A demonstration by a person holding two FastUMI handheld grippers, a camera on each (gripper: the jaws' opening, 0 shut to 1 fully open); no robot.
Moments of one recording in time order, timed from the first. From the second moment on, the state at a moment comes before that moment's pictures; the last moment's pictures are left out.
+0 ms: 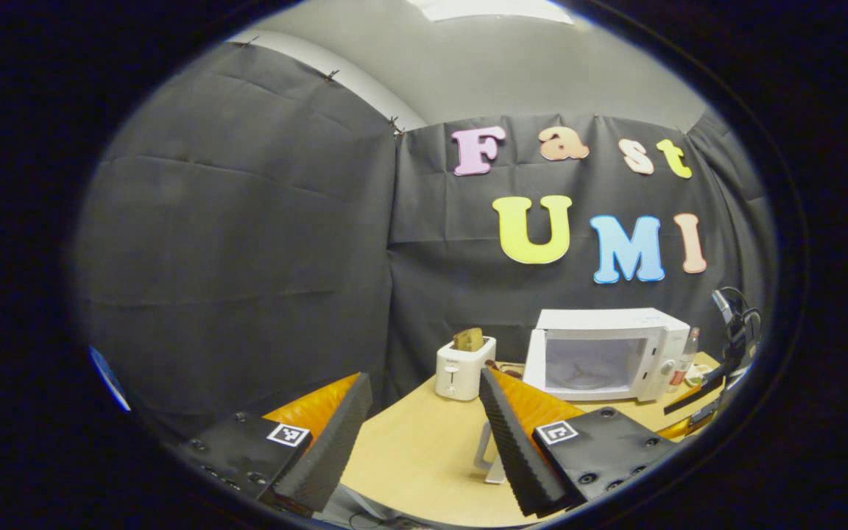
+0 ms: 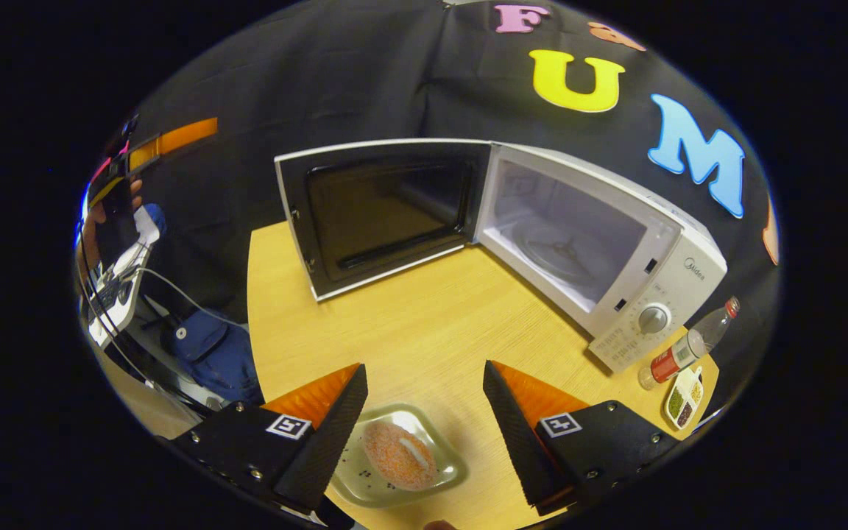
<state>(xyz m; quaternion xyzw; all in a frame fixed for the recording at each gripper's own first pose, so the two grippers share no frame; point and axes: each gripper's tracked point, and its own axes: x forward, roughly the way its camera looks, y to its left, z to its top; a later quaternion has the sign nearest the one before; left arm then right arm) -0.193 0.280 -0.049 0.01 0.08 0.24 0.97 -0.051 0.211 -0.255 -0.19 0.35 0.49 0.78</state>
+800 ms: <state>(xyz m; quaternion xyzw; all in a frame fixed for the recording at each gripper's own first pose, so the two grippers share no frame) -0.203 0.270 -0.063 0.01 0.10 0.26 0.96 -0.110 0.173 -0.346 -0.27 0.46 0.53 0.66</state>
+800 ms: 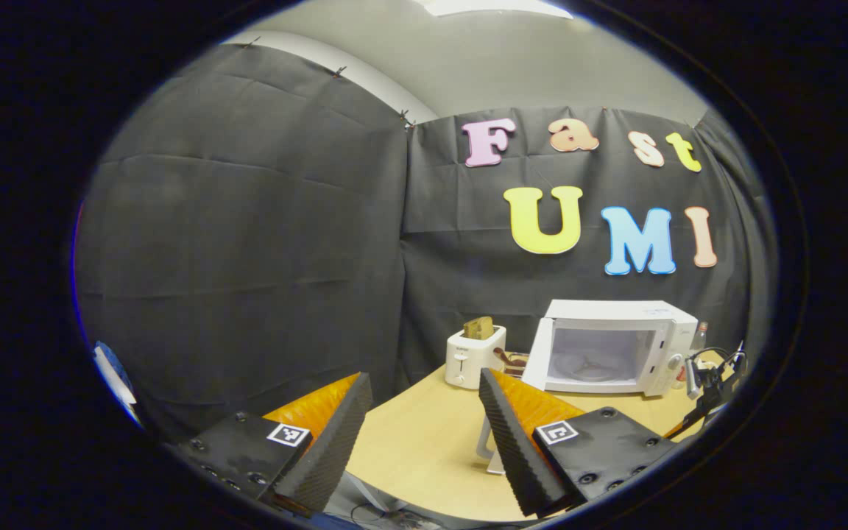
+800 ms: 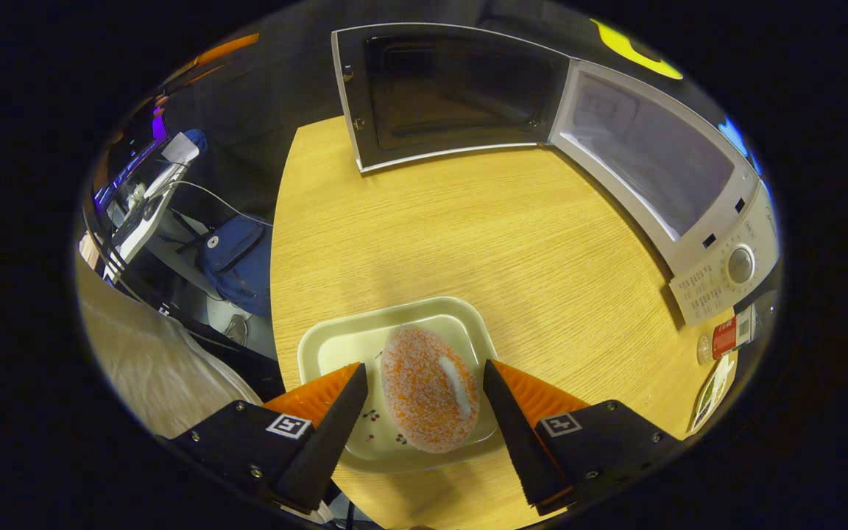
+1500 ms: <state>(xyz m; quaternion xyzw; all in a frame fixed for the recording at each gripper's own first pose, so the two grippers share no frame) -0.187 0.266 -0.065 0.00 0.10 0.25 0.96 -0.078 0.198 -0.309 -0.30 0.38 0.51 0.72</state>
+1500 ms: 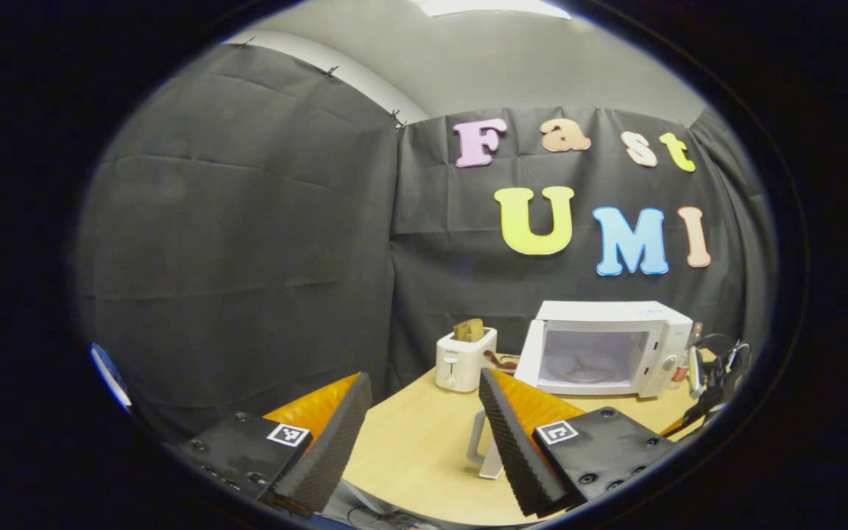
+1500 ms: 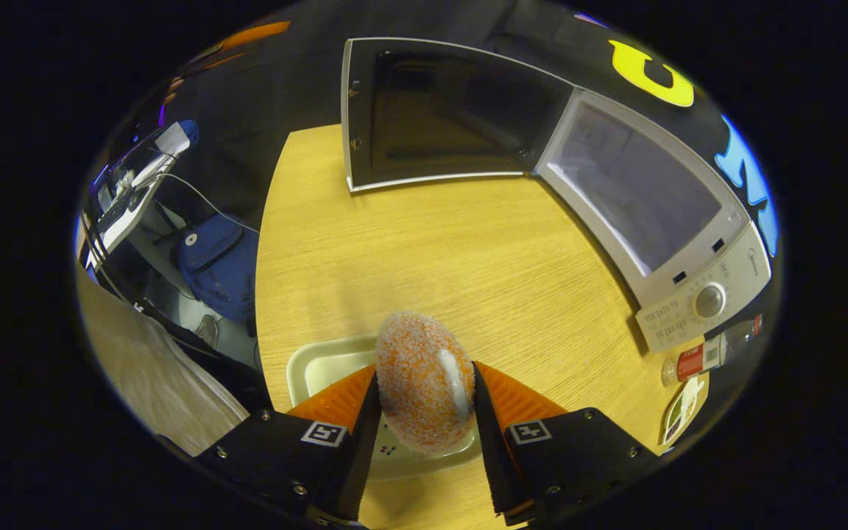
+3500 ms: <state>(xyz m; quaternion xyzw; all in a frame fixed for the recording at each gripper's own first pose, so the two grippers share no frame) -0.242 0.288 -0.082 0.01 0.16 0.37 0.92 0.269 0.317 -0.306 -0.35 0.20 0.34 0.85</state>
